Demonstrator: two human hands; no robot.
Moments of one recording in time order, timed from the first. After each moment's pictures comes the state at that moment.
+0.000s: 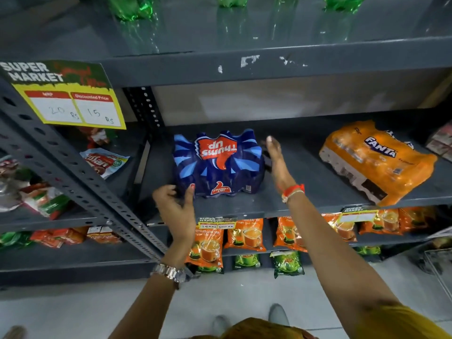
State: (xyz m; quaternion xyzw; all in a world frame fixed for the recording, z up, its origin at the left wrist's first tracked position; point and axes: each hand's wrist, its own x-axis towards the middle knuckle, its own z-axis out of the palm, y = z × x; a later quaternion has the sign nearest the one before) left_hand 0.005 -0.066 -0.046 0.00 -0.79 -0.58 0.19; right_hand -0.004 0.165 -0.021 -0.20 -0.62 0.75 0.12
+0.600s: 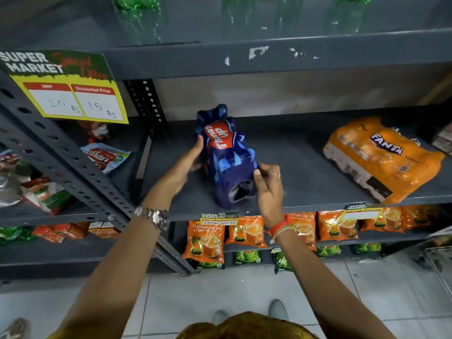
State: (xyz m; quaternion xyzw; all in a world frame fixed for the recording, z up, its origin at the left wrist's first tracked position) left_hand -0.070 -0.049 0.020 -0.06 -0.76 -0.59 -0.28; right_hand 0.045 0.103 -0.051 -0.19 -0.71 0.62 0.29
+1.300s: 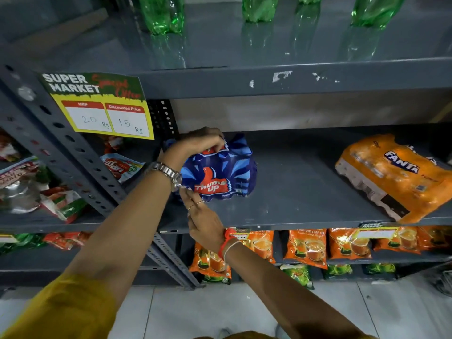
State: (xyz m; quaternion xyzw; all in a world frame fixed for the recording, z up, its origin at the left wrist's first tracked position) left_hand -0.134 -0.028 0.087 -0.22 -0.90 -0.29 -0.22; right_hand 0.002 -0.023 -0.063 0.11 -0.91 0.39 0.11
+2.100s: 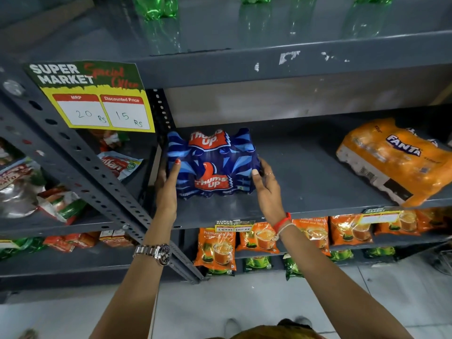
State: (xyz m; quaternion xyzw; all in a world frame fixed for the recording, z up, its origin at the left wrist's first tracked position) left_hand -0.080 -0.113 -0.031 0.05 -0.72 -0.69 -0.04; right_hand 0.012 0.083 -0.054 -0.14 -0.67 0.70 0.21
